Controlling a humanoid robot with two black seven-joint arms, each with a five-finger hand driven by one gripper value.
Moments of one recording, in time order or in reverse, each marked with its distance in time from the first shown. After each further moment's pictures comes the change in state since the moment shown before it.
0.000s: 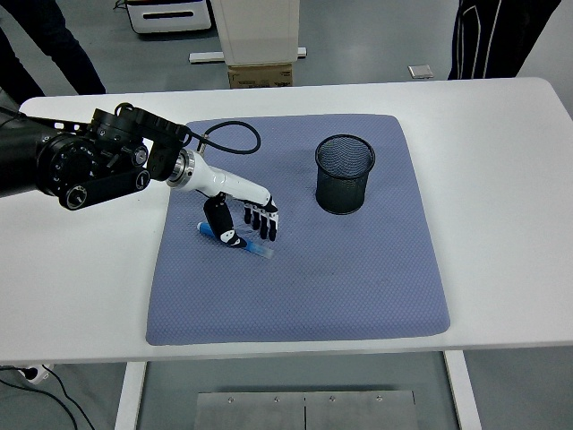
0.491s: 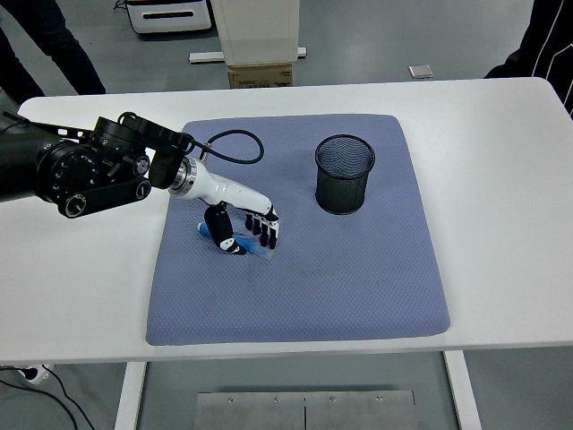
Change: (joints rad) left arm 0.000 0.004 0.014 -0.041 0.018 0.021 0.008; right arm 0.000 0.000 0.000 0.000 0.000 0.000 0.000
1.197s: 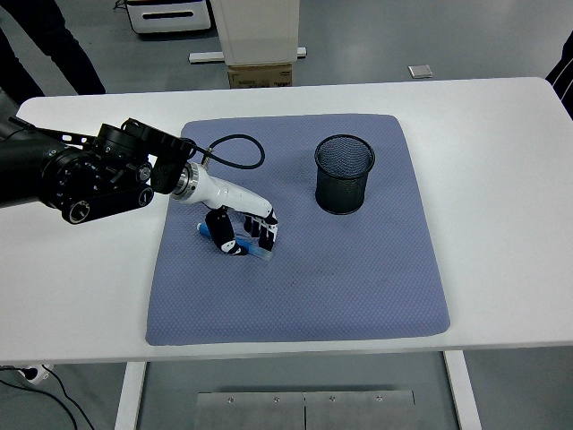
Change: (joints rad) left arm 0.013 -0.008 0.007 0.000 0.013 0.025 0.018; right arm 0.000 0.000 0.000 0.000 0.000 0.000 0.000
